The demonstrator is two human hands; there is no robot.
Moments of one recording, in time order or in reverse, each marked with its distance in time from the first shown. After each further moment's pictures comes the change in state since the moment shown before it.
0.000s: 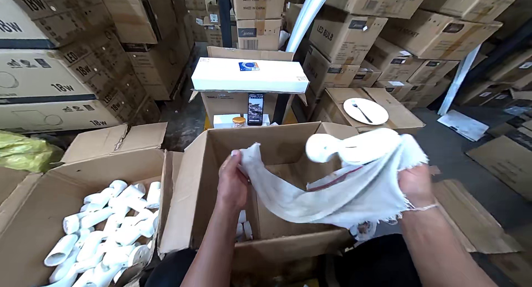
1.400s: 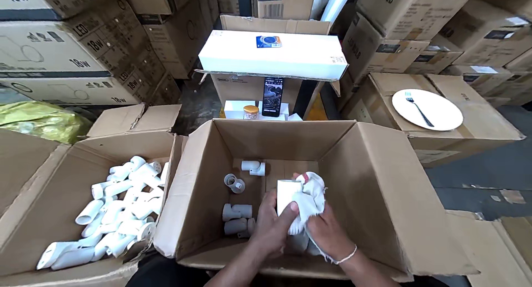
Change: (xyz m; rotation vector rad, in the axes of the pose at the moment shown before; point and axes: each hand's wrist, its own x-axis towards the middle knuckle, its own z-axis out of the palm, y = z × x) left_hand -0.026 -0.110 0.001 0.681 -0.159 0.039; right_hand -0.045 0.143 0.062 -0.273 -0.606 0.155
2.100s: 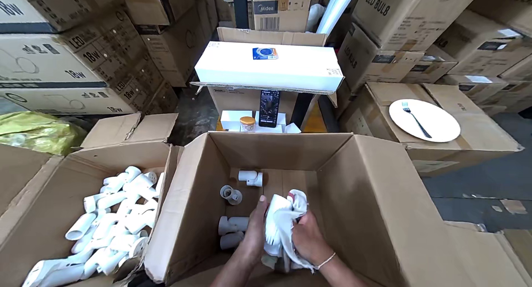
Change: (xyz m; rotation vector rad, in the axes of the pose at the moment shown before) left_hand 0.026 -0.011 -0.007 -0.372 0.099 -0.456; right_hand 0.015 0.028 0.020 0.197 0.001 0.254
